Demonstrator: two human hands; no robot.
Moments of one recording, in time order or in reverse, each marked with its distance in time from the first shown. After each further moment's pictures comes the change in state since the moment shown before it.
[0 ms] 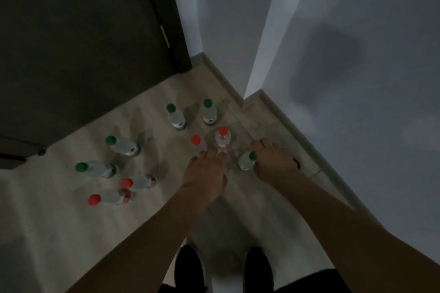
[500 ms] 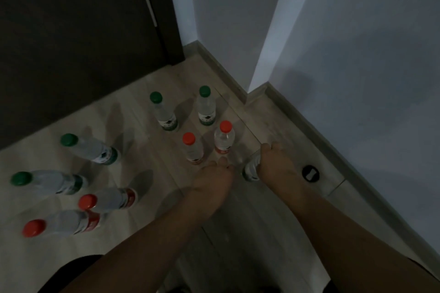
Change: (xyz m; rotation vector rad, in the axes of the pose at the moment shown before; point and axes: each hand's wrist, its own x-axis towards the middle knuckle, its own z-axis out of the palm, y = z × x) left_hand 0.121 -0.031 0.161 0.124 -0.004 0.104; right_hand 0.125 0.034 0.161 -0.007 0.025 0.218
